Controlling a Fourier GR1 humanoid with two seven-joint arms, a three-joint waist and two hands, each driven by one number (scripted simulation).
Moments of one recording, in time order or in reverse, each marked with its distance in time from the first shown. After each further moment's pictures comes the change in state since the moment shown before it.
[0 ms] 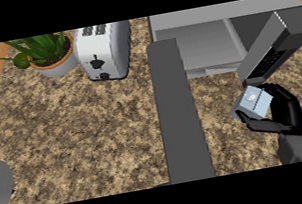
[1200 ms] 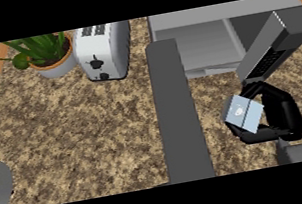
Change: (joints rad) left arm -0.007 -0.005 0.035 0.036 0.028 -0.034 -0.003; right arm 0.157 0.038 0.199 -0.505 0.078 -0.009 0.230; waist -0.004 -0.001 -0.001
